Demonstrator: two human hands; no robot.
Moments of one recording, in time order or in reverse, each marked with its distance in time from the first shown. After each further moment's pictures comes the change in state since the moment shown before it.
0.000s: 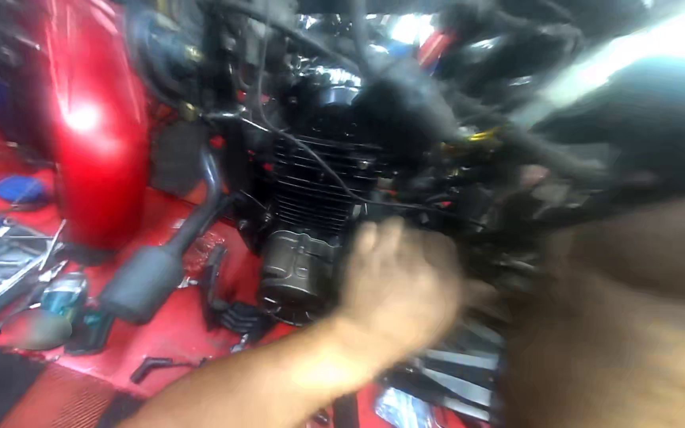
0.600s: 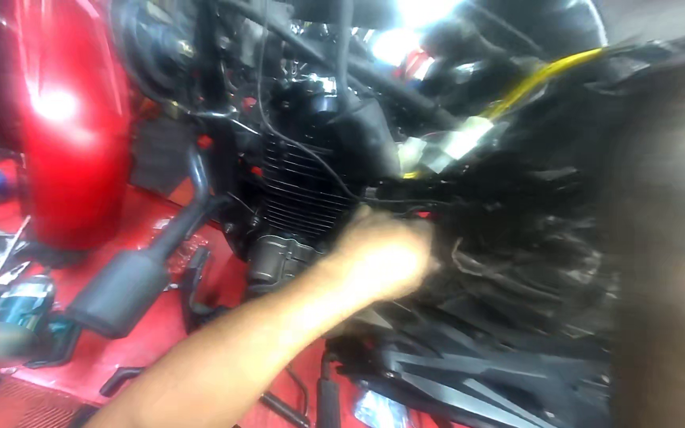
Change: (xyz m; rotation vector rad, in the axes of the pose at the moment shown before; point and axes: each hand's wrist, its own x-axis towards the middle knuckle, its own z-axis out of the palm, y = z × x) left_hand 0.055 -0.028 0.008 -0.223 -0.549 0.116; right_hand 0.078 0.042 -0.046 -0.282 -0.415 -0.004
